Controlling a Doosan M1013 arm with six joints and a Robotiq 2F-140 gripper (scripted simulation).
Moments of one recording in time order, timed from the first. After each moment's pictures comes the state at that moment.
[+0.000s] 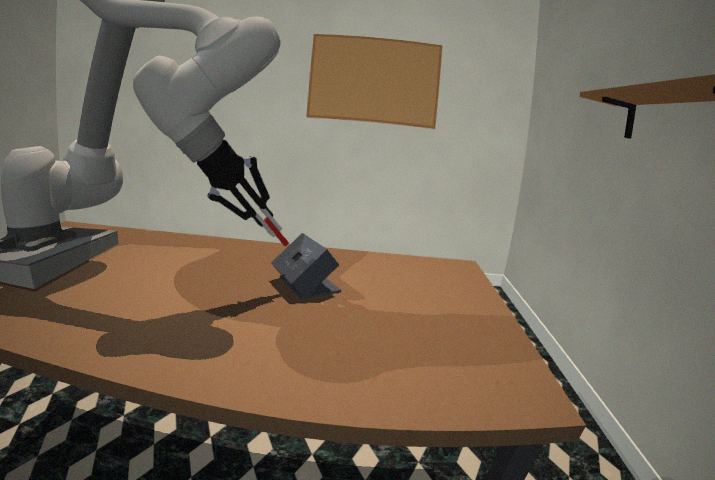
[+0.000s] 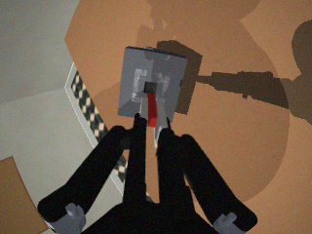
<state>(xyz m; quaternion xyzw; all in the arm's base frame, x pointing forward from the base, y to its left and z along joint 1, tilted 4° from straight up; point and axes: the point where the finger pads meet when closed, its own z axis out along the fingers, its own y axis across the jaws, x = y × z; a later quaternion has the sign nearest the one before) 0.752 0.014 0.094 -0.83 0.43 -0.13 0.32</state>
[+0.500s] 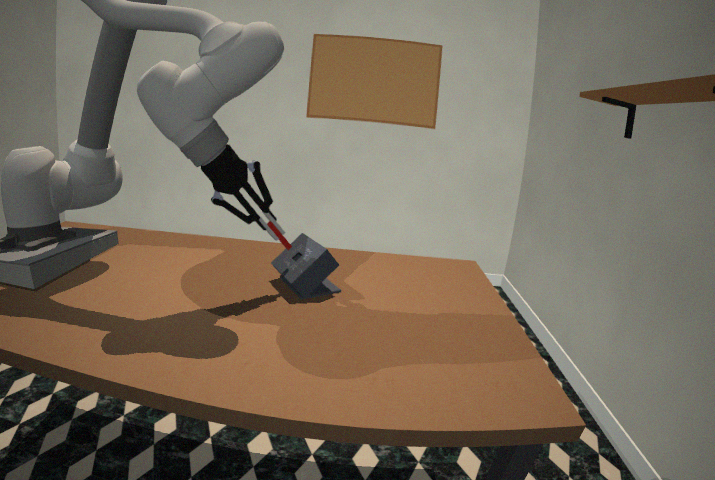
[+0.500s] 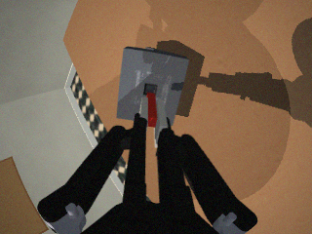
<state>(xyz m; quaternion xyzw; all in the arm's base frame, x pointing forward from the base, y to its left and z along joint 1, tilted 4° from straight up) 0.758 0.020 0.085 -0.83 0.43 -0.13 0.32</state>
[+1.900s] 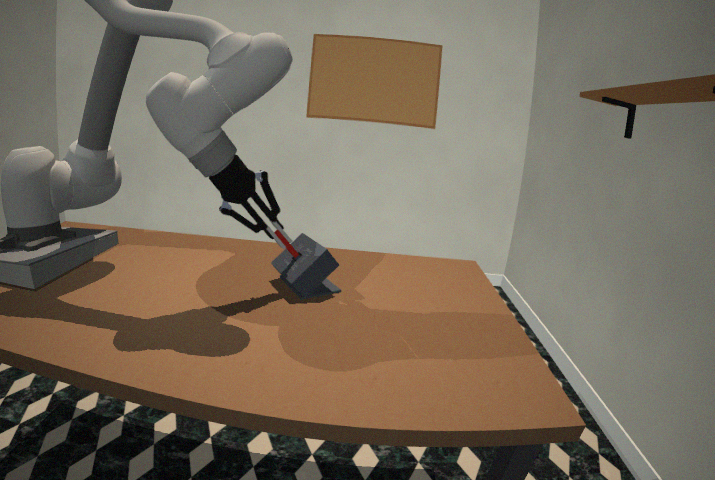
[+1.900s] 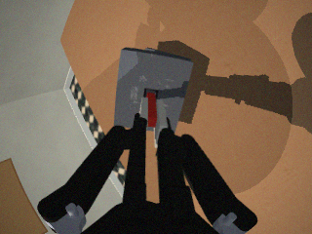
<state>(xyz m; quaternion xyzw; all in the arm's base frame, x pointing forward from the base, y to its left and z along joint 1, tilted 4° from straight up) 0.771 0.031 0.064 -0.83 0.43 -0.13 0.32</state>
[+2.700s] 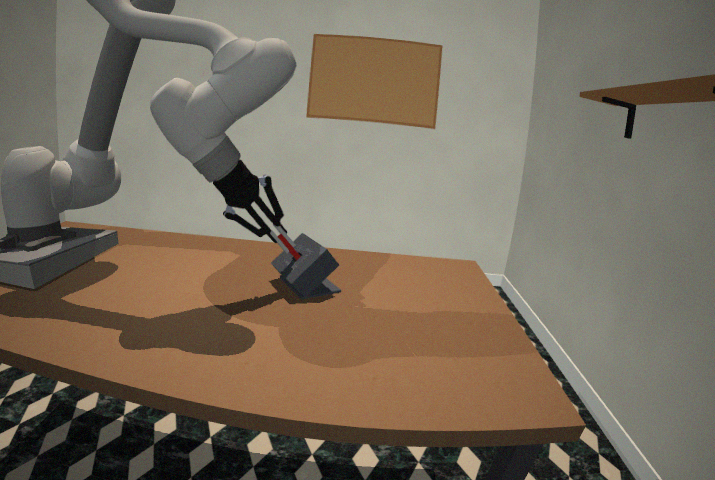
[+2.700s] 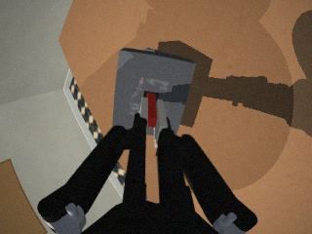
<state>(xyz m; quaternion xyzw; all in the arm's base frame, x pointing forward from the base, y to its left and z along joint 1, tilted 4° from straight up) 0.778 0.037 0.053 -0.83 0.43 -0.13 0.32</state>
